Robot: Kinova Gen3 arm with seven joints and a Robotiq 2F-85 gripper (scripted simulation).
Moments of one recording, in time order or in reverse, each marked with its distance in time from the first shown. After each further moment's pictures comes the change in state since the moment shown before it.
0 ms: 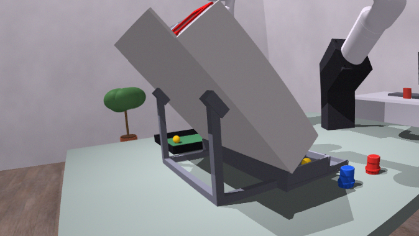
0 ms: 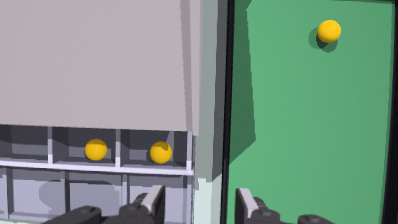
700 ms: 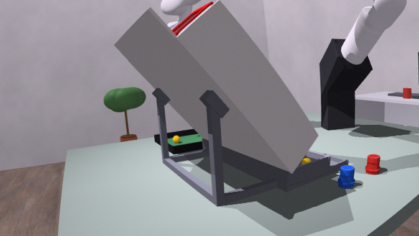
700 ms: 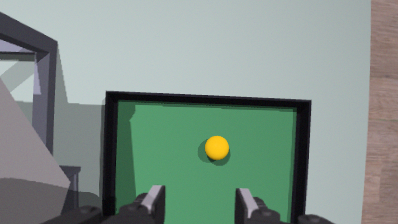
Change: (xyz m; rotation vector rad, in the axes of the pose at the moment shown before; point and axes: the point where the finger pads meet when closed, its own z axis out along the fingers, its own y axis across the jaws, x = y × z) arm 0.125 0.117 0.025 -0.046 0.043 -0.011
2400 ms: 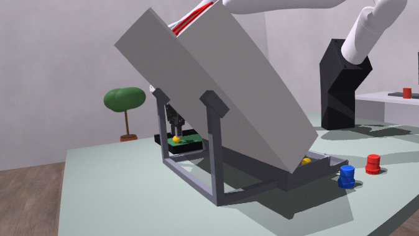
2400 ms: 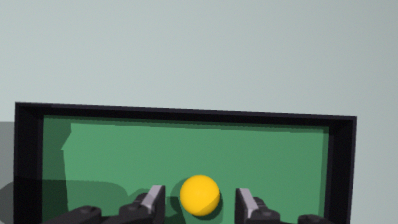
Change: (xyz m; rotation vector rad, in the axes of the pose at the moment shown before) arm 0.013 0.015 0.116 0.002 0.001 0.001
